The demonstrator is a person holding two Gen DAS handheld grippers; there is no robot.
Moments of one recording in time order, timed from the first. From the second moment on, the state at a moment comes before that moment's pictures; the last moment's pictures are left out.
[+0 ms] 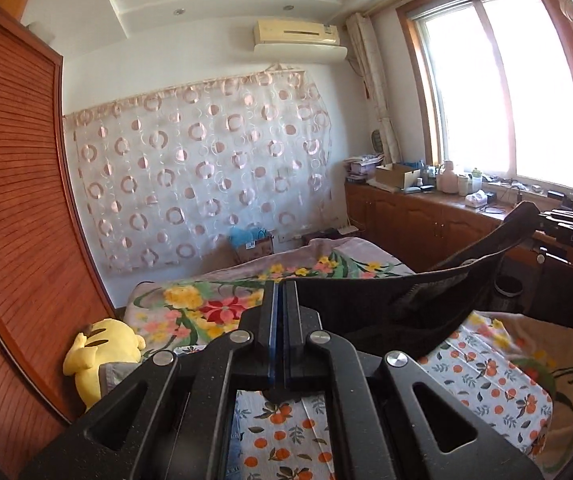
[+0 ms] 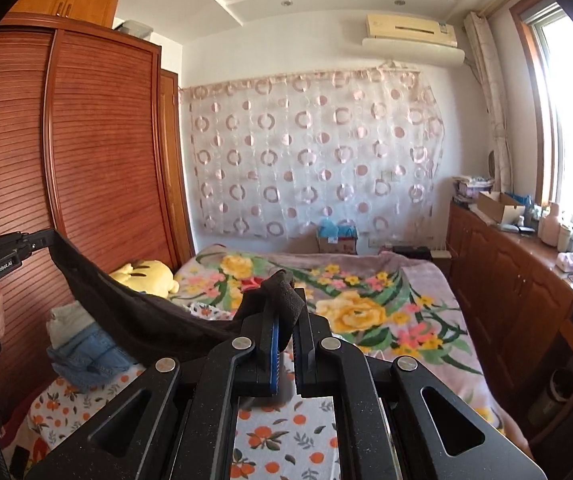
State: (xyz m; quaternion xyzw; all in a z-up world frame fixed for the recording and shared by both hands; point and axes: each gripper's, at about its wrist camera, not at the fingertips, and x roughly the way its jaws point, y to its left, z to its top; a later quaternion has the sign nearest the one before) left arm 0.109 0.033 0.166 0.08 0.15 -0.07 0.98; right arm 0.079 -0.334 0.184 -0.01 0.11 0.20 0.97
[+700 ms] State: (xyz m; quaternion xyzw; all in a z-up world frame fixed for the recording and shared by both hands) left arm 0.088 0.018 -0.064 0.05 0.35 -0.09 0.93; right arm 0.071 -0.347 -0.072 0.04 0.35 0.19 0.92
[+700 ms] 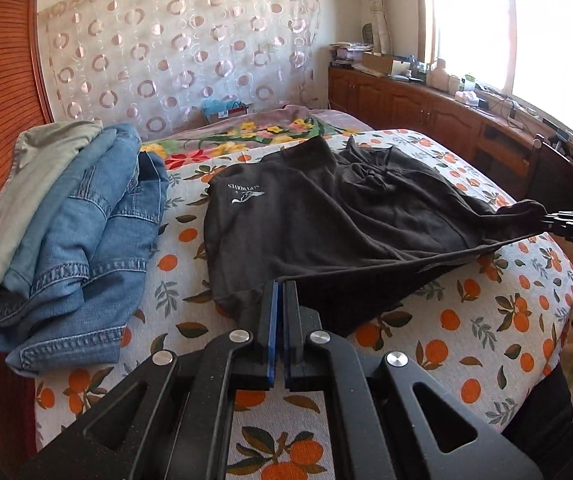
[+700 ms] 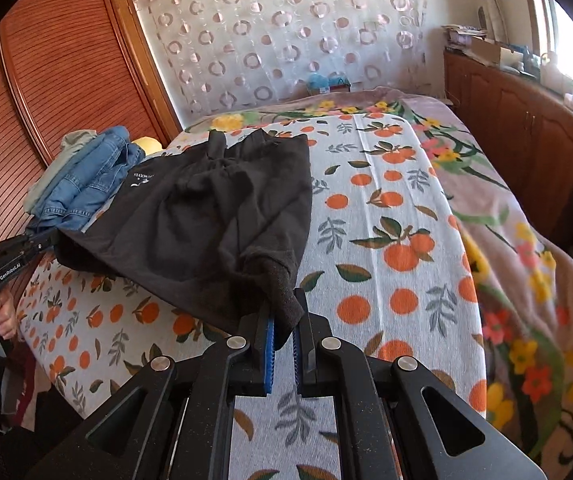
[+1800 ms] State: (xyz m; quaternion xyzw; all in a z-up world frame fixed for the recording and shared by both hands) left arm 0.052 0.033 -0.037 0.02 0.31 -0.12 0.94; right arm 0.005 -0.347 -0.041 -0.01 0.31 0.17 0.94
